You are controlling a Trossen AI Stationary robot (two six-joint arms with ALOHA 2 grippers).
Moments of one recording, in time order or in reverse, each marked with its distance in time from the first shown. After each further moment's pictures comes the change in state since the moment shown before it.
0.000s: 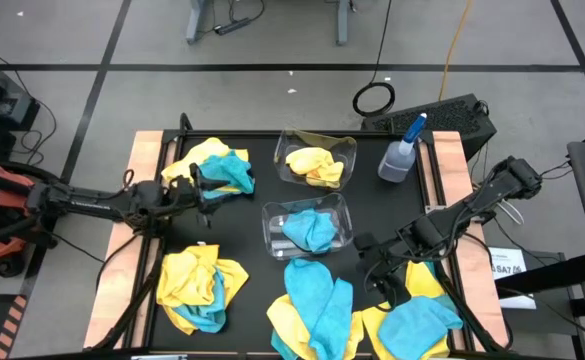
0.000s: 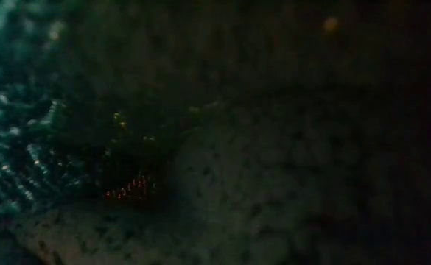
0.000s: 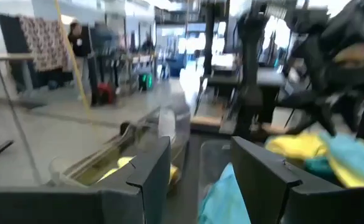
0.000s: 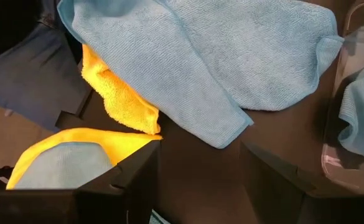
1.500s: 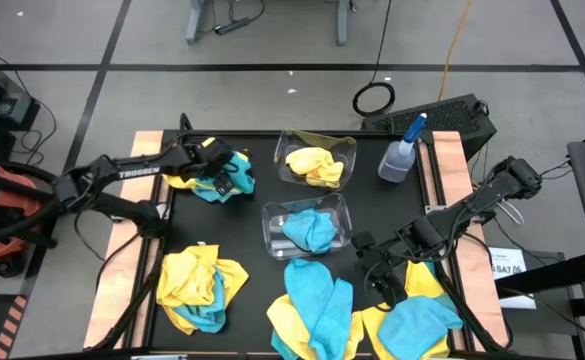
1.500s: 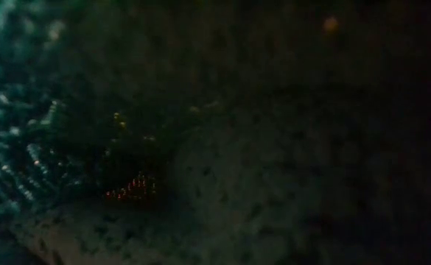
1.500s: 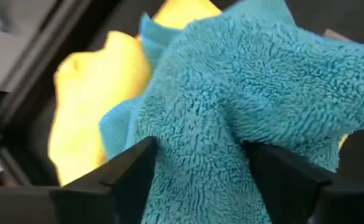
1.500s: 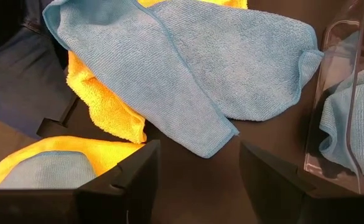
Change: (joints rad) left arm 0.614 0.758 0.489 -0.982 0.014 -0.069; right arm 0.000 0.000 -0.009 0.035 0.053 -0.027
